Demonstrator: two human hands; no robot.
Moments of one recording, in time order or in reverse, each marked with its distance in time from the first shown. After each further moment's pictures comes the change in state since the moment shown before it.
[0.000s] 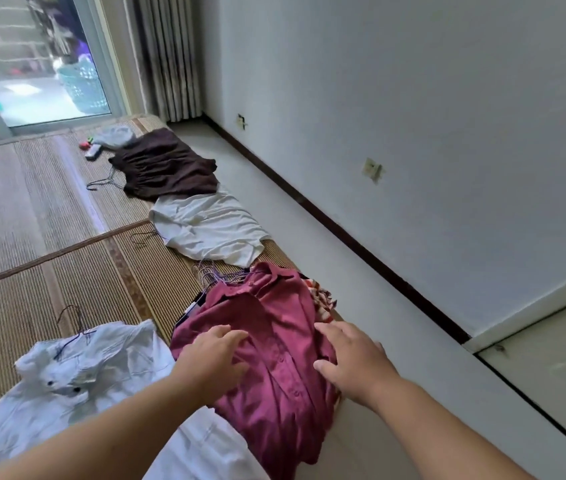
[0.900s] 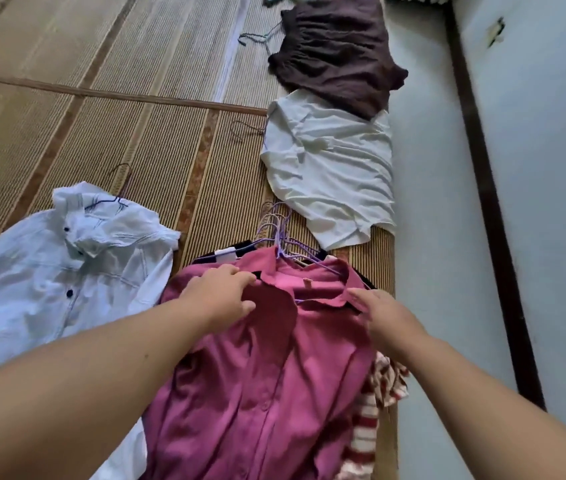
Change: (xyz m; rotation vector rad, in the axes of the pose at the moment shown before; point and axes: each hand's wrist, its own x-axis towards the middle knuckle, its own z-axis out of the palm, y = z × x) left_hand 0.245 -0.078 0.079 -0.203 -0.031 -0.680; right_hand 0.432 0.074 0.071 -0.232 -0.465 -0.489
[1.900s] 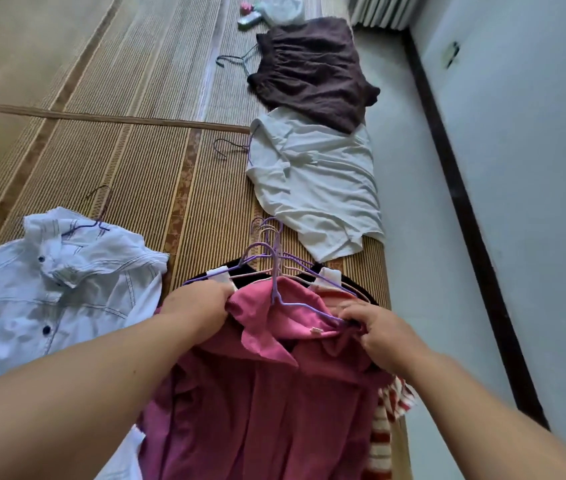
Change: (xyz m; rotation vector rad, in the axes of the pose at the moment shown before) left_hand 0.022 -0.036 0.004 0.076 0.043 0.051; right_hand 0.000 -0.016 0.017 0.250 0.091 -0.134
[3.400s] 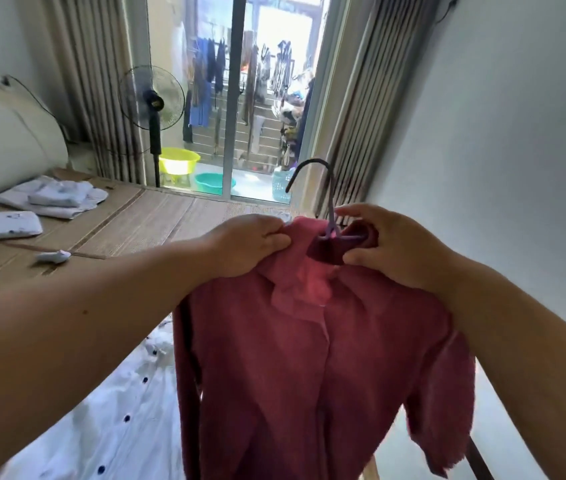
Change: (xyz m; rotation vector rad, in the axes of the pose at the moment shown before) left_hand -0.476 0.055 -0.276 -0.296 0.654 0.524; right_hand -0.408 -0.373 -0.168 -0.305 0.612 -0.519
